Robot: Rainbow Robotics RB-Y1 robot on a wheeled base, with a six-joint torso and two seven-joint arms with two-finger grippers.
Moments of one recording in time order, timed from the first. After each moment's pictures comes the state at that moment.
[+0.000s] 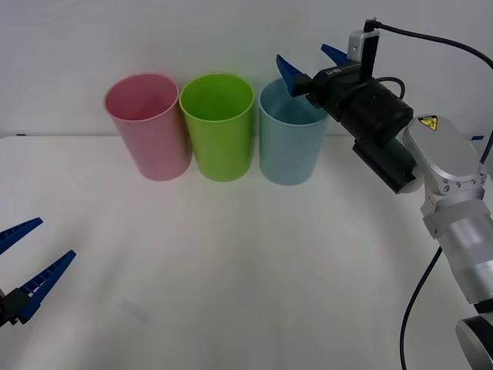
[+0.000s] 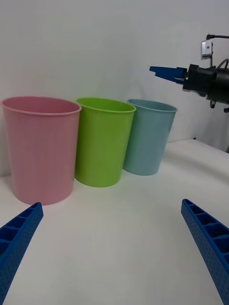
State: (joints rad) right arm -0.65 -0.34 0.11 -1.25 1.24 -0.33 -0.21; left arm 0.35 0.40 0.52 -1.66 -0.96 -1.22 0.00
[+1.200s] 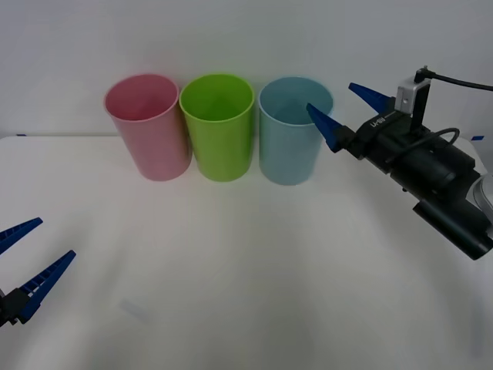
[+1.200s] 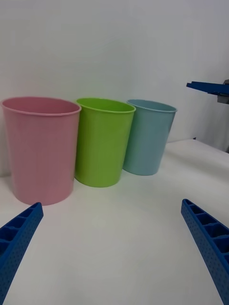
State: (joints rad) right arm -0.26 -0.56 0.12 -1.66 1.11 -0.43 -0.21; left arm 0.35 0.40 0.52 -1.66 -0.96 -1.22 0.00
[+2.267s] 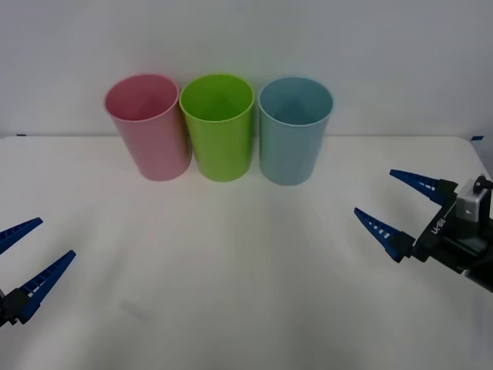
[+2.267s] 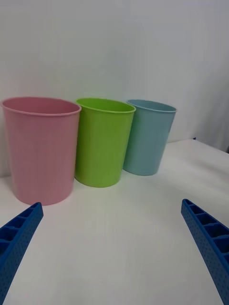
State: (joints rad) right arm 0.18 -0.56 -0.16 -1.77 1.07 -0.86 0.06; left arm 0.35 0.40 0.52 -1.66 -0.96 -1.22 0.00
